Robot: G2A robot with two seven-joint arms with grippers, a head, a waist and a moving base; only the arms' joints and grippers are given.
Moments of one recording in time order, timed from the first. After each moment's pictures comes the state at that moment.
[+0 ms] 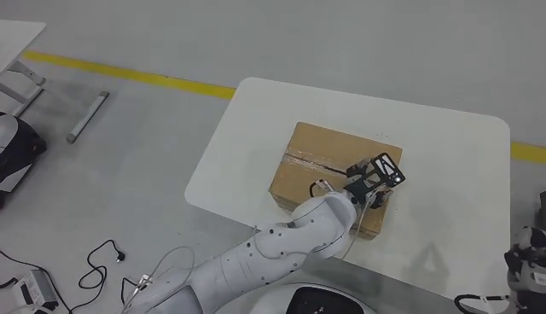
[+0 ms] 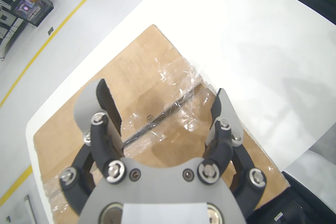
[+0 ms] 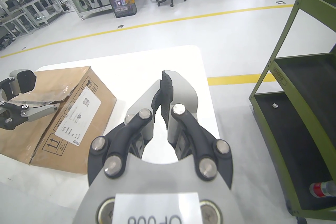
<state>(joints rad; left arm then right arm) 0.91 -1.36 -0.74 -1.61 1.52 0.09 -0.61 -1.84 -1.25 1.67 -2.08 -1.10 0.05 -0.04</state>
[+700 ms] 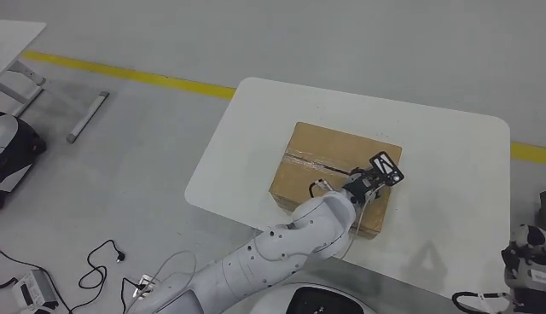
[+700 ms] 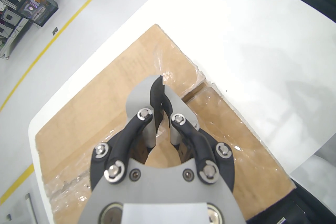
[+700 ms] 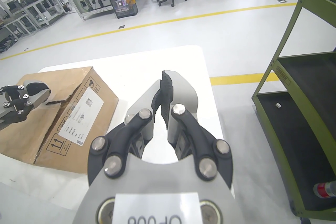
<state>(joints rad) 0.96 -1.38 -0.79 -1.62 1.55 0.07 -0.58 -1.82 -1.26 1.66 -2.08 -1.10 0.05 -0.03</state>
